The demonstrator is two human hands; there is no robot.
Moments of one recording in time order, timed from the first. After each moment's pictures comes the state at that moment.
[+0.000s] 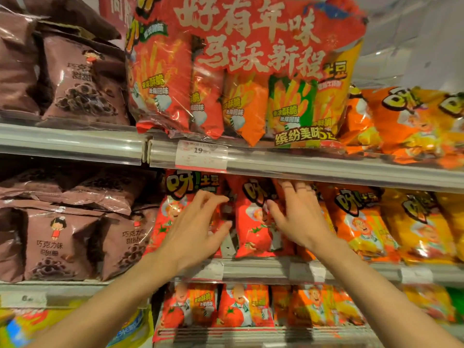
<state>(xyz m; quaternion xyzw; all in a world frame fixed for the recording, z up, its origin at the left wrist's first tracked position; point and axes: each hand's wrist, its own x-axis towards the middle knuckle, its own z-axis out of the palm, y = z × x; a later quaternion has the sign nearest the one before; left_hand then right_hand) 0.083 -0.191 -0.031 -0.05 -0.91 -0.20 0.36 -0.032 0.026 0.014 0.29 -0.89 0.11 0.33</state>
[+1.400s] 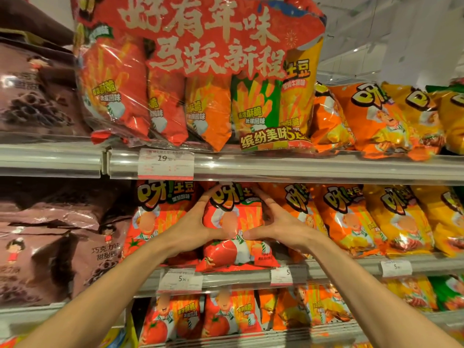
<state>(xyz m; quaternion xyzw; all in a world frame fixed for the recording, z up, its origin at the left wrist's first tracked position) 0.033 -0.172 -0.012 -0.06 -0.87 -0.48 0.13 -0.068 0.053 -0.004 0.35 -0.79 0.49 -0.14</state>
